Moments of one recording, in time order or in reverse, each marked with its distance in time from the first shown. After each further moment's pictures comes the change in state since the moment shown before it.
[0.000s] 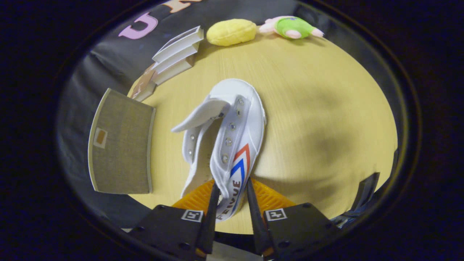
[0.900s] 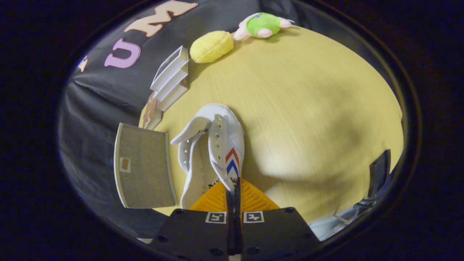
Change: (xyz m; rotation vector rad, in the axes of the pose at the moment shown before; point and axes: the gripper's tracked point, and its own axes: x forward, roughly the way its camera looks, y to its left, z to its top) arm -0.027 0.005 0.015 0.236 -0.080 0.180
